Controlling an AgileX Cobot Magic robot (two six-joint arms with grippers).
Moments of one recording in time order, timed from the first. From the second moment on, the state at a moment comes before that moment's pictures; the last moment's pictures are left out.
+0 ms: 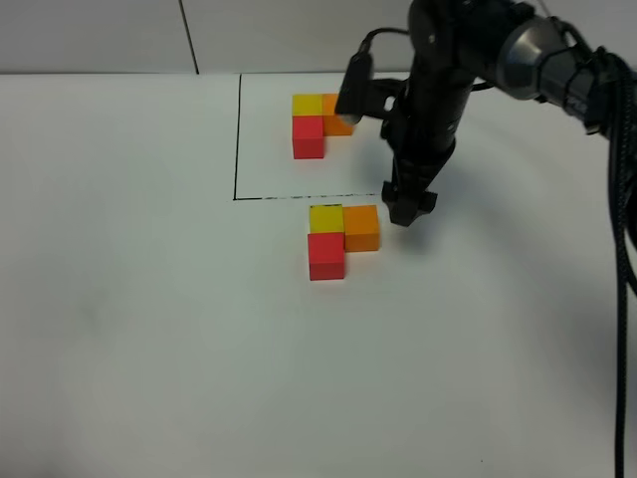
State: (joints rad) left arm -0.02 0.00 -0.51 -0.03 1.06 -0.02; right arm 0.28 2.25 -1.91 0.05 1.14 -0.83
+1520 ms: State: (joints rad) left arm -0.02 0.00 -0.51 -0.03 1.06 -0.02; right arm -0.12 0.90 -0.74 0.11 0.89 -0.15
